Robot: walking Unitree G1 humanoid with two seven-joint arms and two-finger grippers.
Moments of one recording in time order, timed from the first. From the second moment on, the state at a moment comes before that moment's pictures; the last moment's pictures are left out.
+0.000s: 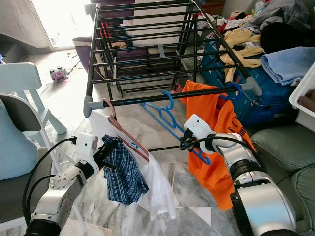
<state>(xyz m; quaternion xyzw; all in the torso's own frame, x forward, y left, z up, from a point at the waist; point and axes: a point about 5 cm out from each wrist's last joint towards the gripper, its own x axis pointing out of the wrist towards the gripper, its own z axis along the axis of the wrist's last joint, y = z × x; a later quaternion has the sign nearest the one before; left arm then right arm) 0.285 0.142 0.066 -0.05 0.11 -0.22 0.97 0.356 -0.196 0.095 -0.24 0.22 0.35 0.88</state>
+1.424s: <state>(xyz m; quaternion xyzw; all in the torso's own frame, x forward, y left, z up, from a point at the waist) 0.283 0.146 0.061 -0.02 0.10 -0.16 0.98 0.310 -0.166 0.055 -0.05 0.12 0.10 0.99</state>
